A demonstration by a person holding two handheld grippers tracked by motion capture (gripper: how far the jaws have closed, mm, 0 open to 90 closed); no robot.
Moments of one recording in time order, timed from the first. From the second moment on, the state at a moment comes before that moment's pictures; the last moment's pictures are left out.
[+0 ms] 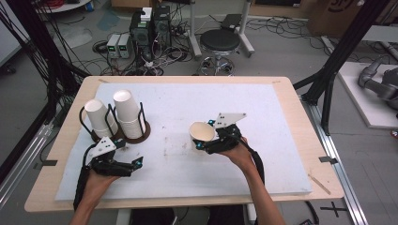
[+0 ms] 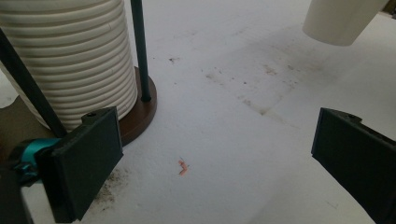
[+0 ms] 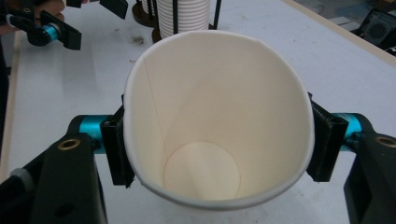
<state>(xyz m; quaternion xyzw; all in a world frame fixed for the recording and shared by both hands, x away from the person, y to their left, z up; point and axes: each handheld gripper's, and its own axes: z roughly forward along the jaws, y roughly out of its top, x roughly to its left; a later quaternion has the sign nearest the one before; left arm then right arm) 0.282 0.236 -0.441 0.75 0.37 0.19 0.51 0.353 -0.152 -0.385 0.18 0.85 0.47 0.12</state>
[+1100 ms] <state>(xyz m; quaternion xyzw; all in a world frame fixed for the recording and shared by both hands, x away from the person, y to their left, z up) 0.283 0.235 -0.444 0.76 0.37 0.18 0.51 0.351 -0.131 -0.419 0.19 0.86 0.45 0.14</state>
